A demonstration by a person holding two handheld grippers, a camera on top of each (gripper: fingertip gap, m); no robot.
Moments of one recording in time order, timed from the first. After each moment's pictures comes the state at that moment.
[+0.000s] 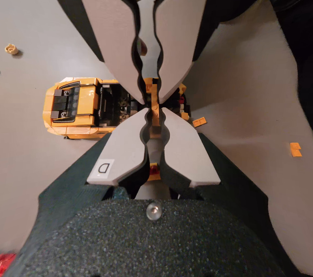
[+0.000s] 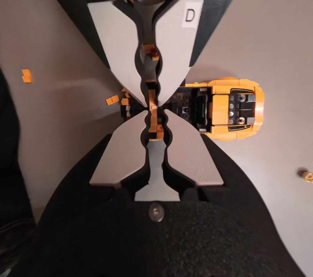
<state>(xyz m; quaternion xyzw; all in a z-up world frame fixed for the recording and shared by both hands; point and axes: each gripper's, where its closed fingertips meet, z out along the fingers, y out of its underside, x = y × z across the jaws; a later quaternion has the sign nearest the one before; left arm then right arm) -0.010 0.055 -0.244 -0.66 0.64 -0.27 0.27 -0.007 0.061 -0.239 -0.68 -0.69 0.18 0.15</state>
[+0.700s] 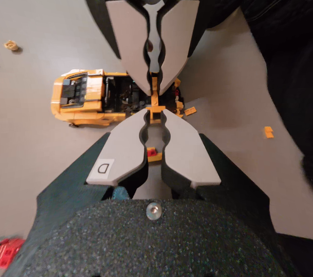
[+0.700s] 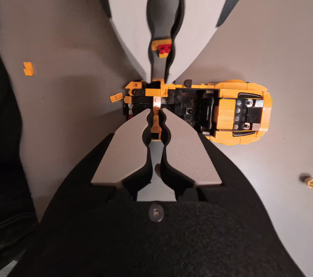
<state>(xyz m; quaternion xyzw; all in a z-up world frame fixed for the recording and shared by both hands) -0.031 0.052 -0.228 -0.66 0.63 -0.32 0.26 -0.007 0.054 -0.243 -0.67 -0.71 0.18 0.13</state>
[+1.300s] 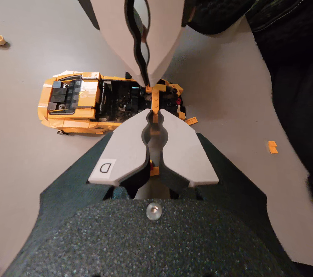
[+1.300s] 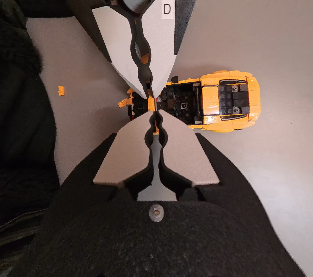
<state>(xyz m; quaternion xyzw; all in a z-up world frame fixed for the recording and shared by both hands) -0.015 0.051 -0.239 -0.67 0.61 -0.33 0.26 -0.002 0.062 -0.221 -0.71 -0.64 0.27 0.12</state>
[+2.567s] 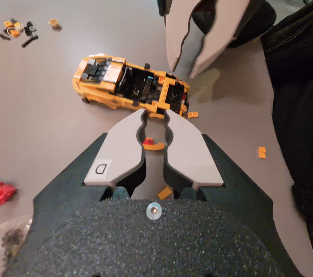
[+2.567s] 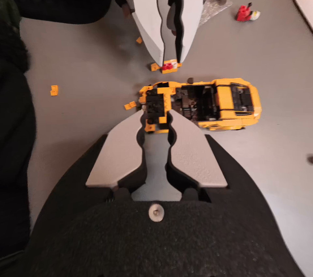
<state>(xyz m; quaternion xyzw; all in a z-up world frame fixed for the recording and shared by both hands) -0.046 0.059 -0.217 -0.73 0.54 -0.31 0.30 0.003 0.042 -0.217 -0.67 -0.64 0.26 0.27</state>
